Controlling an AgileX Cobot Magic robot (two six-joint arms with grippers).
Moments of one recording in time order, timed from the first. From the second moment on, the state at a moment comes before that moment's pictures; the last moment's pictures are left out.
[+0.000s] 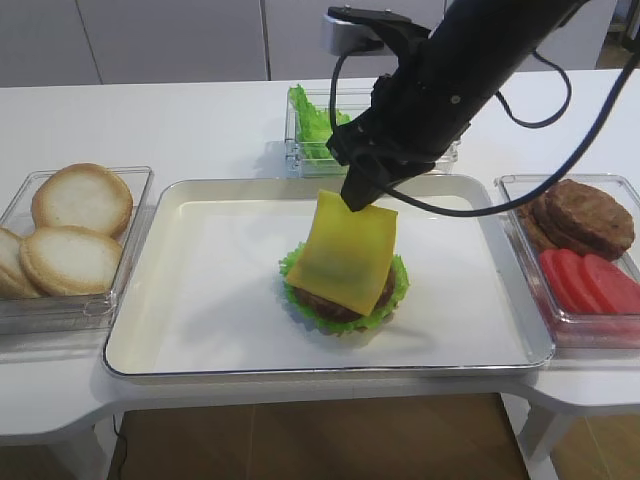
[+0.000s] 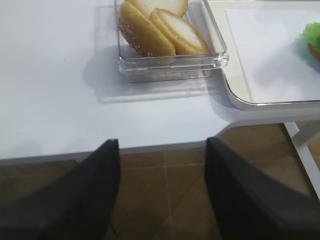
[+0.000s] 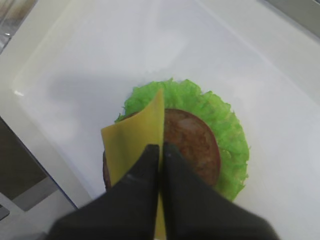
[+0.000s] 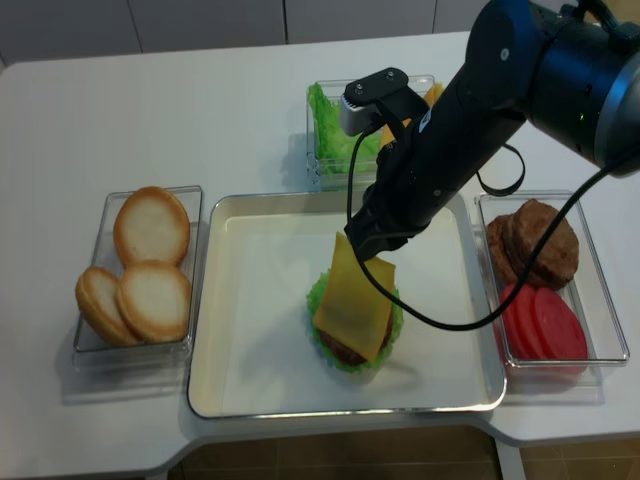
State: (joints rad) left arm -0.06 -0.02 -0.49 -0.01 1.18 -0.08; right arm 0.47 1.73 -1.39 0.54 1.00 -0.47
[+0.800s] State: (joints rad) left arm -0.06 -0.02 -0.49 -0.01 1.18 -0.08; right arm 0.47 1.76 -1.39 0.48 1.00 -0.42
